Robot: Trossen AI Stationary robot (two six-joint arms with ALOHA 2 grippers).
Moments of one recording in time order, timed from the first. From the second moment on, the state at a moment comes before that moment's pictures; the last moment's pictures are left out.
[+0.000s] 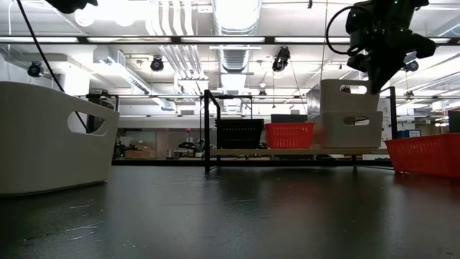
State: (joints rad) left arm -0.07 1.13 0.70 0.87 0.02 0.51; right arm -0.88 1.08 1.07 -1.24 -0.19 -1.04
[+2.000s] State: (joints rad) left arm -0.07 1.13 0.68 0.88 0.02 0.51; right arm -0.75 1.18 1.11 -1.06 -0.01 -0.54
